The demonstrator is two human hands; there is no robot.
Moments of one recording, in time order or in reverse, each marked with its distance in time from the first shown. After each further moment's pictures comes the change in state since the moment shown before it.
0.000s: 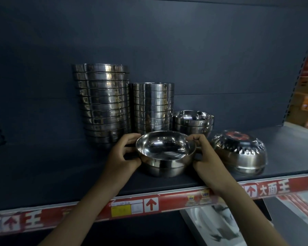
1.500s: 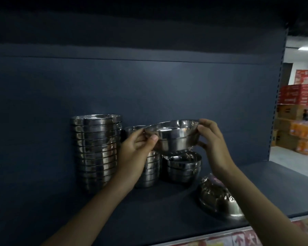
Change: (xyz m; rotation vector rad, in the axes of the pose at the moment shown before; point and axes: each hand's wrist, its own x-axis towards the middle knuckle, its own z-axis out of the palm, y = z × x) left_hand 0.078 0.113 0.044 -0.210 0.094 0.203; right_hand 0.086 -0.111 -0.062 0.314 0.353 -0.121
